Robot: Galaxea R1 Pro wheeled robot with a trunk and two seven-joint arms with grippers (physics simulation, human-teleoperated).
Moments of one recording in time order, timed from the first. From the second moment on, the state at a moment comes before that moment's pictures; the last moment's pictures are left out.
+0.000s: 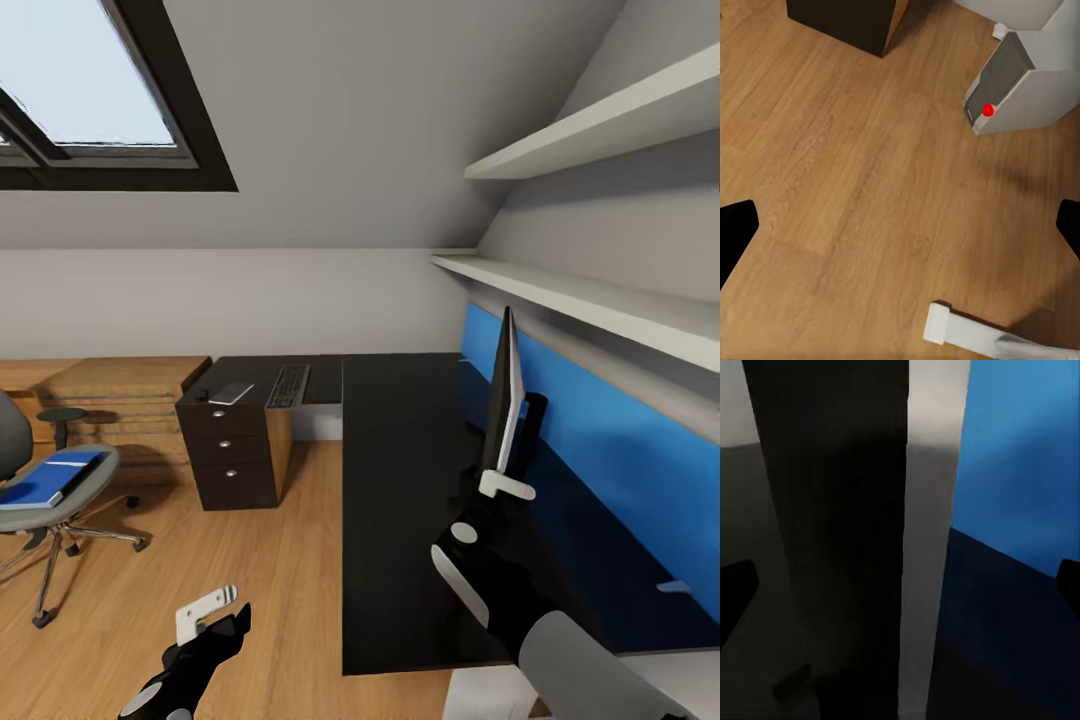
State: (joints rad) left arm -0.01 0.16 -0.30 -1.49 0.73 0.27 0.58; right arm -0.67 -0.02 0.57 -0.82 -0.43 -0.13 -1.05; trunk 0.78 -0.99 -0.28
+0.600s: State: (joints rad) left arm -0.01 0.23 -0.29 -0.96 0.73 -0.02 0.48; right arm -0.67 -0.02 0.58 -0.81 -0.36 -0.14 -1.05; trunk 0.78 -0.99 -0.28
